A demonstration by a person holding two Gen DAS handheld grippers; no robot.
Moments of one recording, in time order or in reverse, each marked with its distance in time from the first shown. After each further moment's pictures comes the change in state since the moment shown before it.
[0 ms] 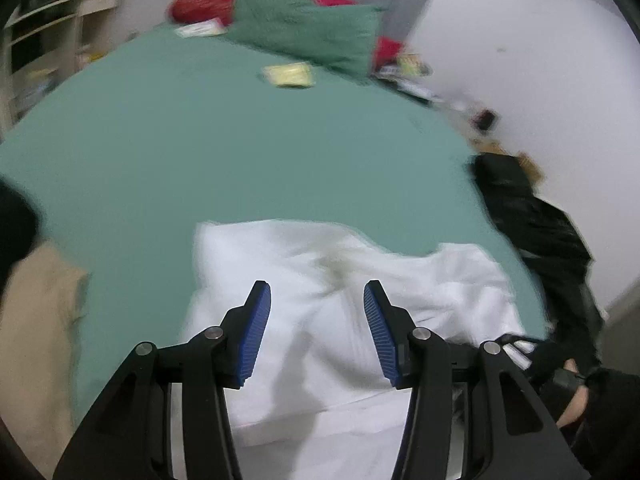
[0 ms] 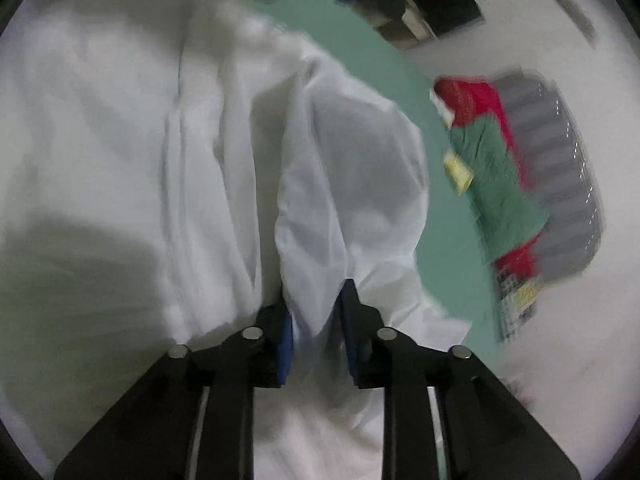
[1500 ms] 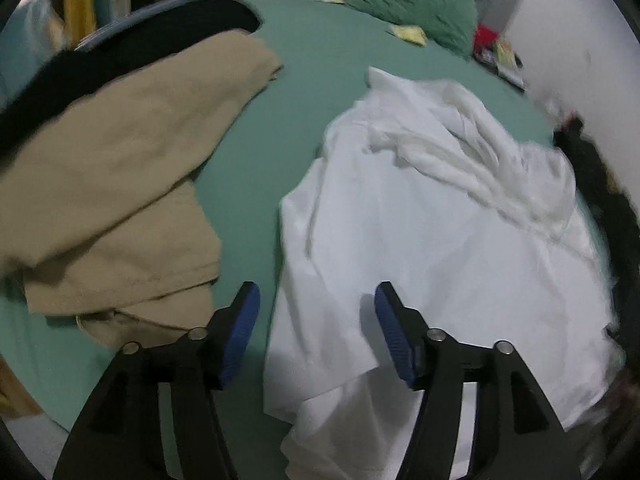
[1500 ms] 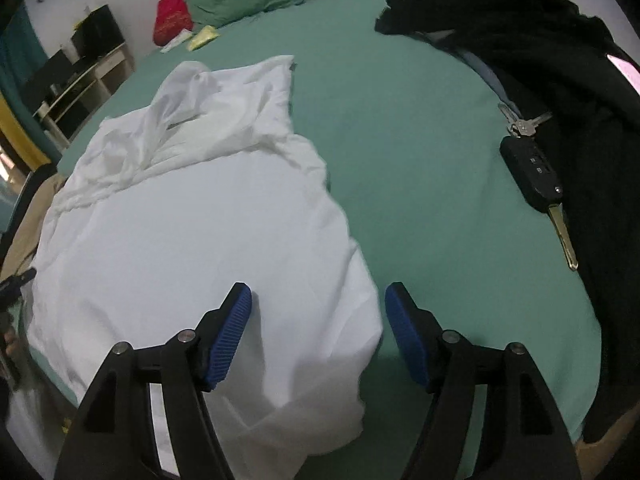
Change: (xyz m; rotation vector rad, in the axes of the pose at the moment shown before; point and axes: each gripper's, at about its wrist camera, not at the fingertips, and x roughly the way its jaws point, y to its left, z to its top) left arm -0.090 0.033 -0.214 -0.165 0.078 0.393; right arm -0.100 -0.049 -0.282 1.331 0.190 0.148
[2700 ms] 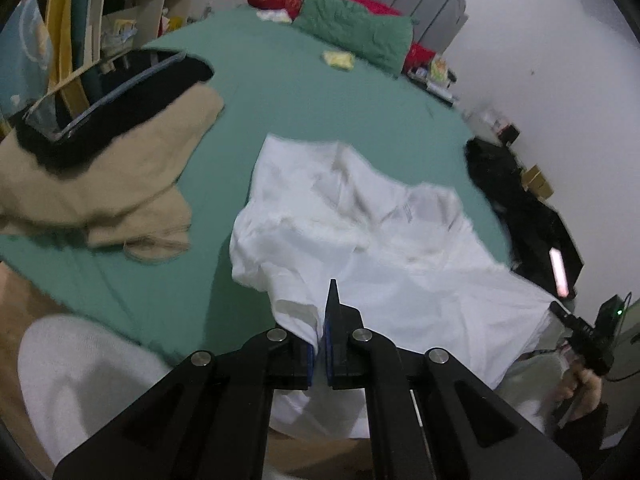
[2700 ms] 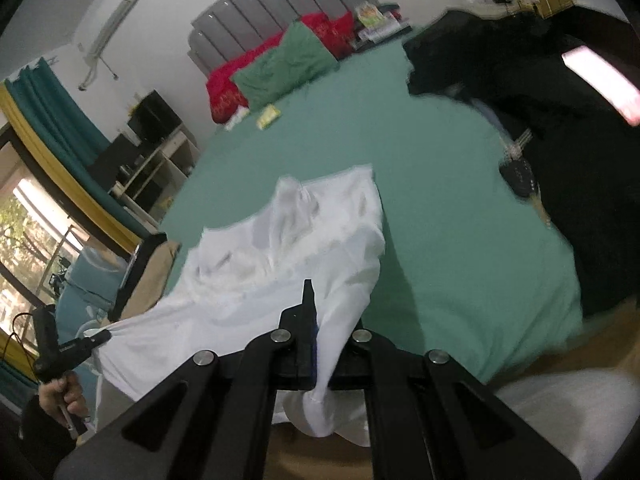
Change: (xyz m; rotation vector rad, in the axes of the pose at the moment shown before) left arm -0.173 -0.015 -0.010 -0.043 -0.049 -0.254; right arm -0.135 0.016 -0.004 0.177 -0.223 0.294
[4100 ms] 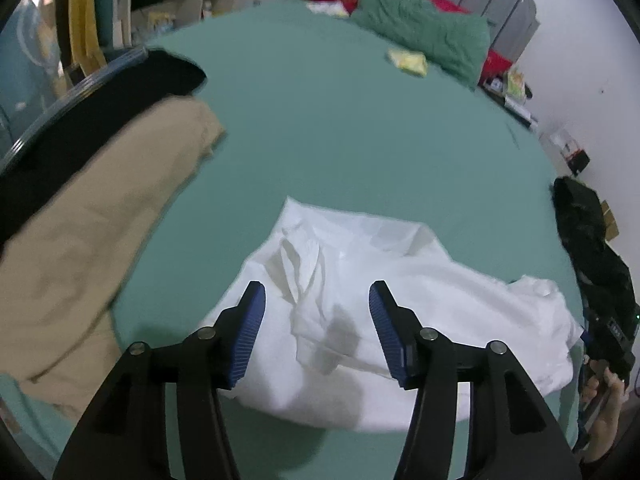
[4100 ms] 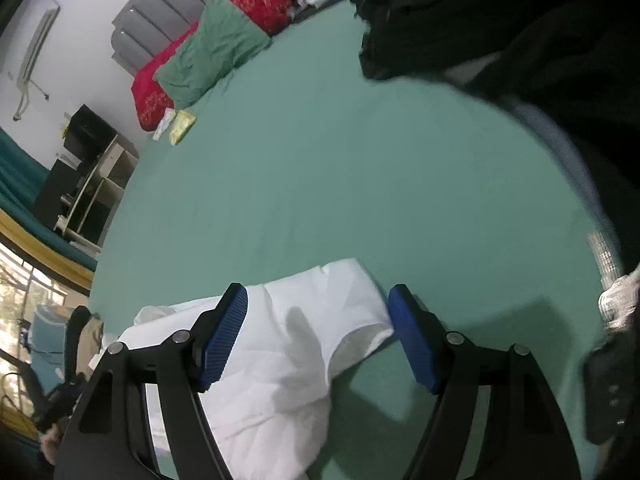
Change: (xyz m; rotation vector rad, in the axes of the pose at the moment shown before) left arm 0.173 0.008 0.114 -0.101 -0.008 0.233; right arm 0.202 -0.113 0.152 0.120 0.108 -0.123
